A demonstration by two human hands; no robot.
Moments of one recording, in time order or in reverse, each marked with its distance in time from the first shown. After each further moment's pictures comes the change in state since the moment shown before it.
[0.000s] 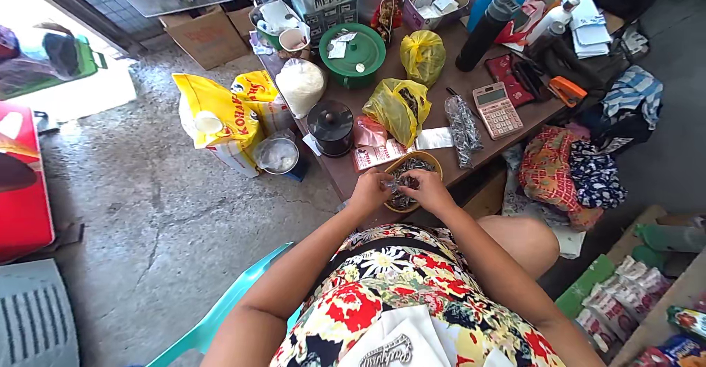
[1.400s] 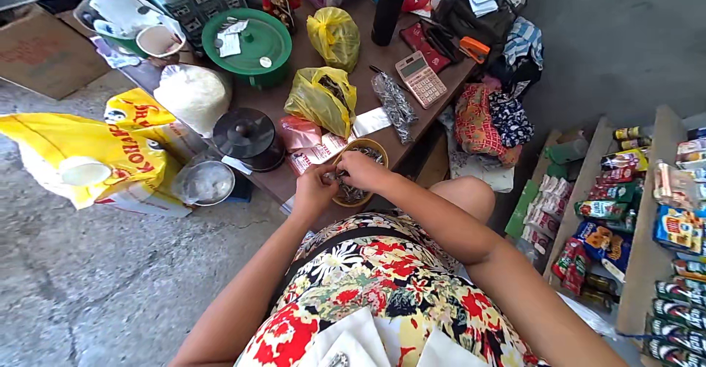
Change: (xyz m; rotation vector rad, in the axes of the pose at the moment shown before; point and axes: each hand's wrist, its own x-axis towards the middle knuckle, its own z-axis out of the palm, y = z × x) left_hand 0.014 -0.008 -0.002 -0.030 0.057 0.067; right_hand 0.032 -0.027 -0.005 -0.232 -0.227 -0.062
